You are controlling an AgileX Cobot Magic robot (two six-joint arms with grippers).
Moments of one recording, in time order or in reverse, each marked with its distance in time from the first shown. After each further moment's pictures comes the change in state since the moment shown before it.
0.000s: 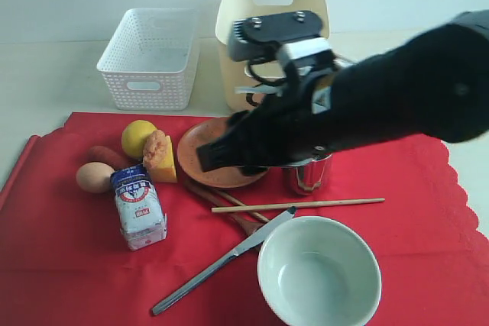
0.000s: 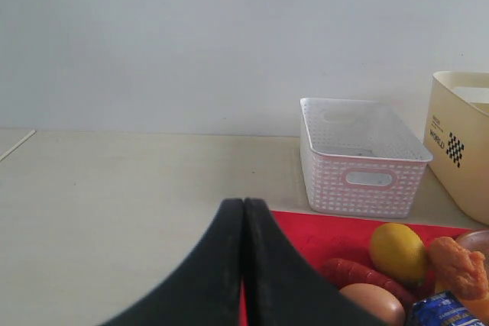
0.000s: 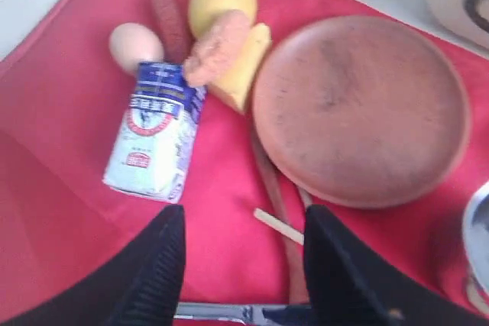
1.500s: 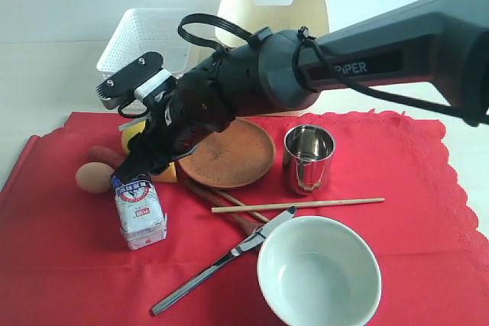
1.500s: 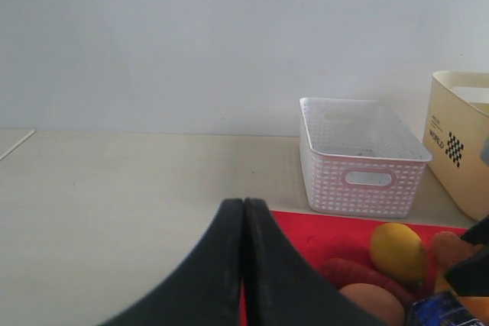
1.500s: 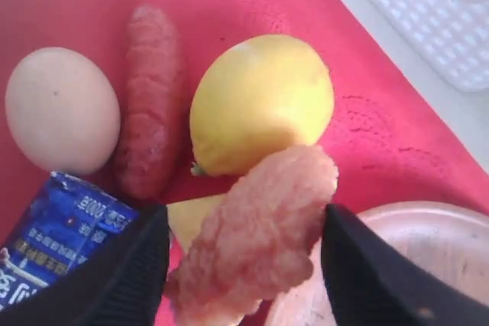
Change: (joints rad) left arm 0.000 0.000 0.000 0.000 0.000 0.000; right arm 0.038 0.657 -0.584 -0.234 0.010 -0.116
